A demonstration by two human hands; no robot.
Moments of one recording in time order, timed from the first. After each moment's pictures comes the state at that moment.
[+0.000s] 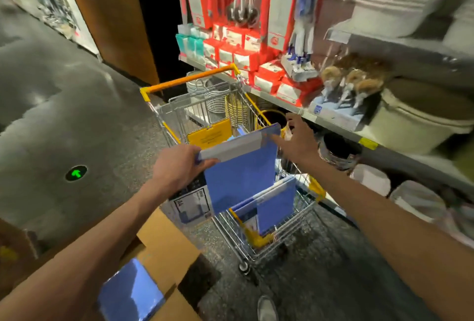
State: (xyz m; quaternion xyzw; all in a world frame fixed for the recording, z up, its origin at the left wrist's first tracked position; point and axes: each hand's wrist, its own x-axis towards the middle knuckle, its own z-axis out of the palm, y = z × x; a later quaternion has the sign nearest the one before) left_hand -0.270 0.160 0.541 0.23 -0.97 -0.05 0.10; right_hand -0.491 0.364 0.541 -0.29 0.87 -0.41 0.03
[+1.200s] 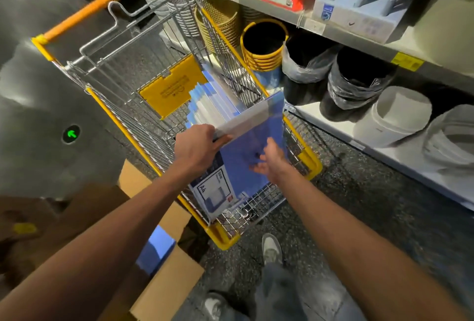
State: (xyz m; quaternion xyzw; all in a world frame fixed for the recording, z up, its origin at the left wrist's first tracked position) left_hand -0.528 0.219 0.388 0.25 -0.97 -0.05 -0.04; right_hand -0.623 0.362 0.285 0.25 0.57 -0.61 0.49
